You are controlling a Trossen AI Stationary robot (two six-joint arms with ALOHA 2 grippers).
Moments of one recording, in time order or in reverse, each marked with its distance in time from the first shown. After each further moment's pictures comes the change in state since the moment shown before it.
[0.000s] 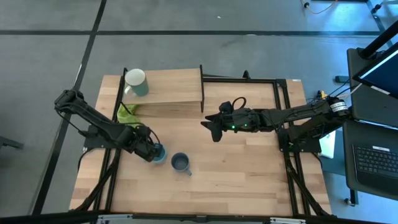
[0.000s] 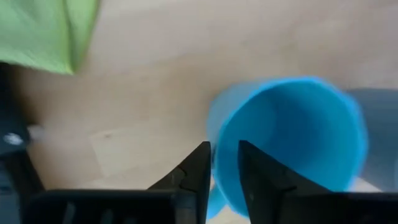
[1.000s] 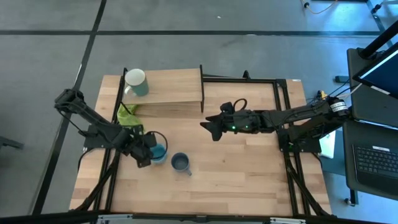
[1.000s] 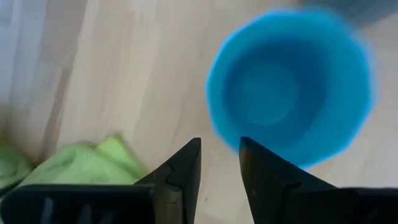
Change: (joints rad) left arm -0.069 -0.011 0.017 -0.055 -0.113 0.997; right arm 0.018 0.000 0.000 0.015 0.026 0.131
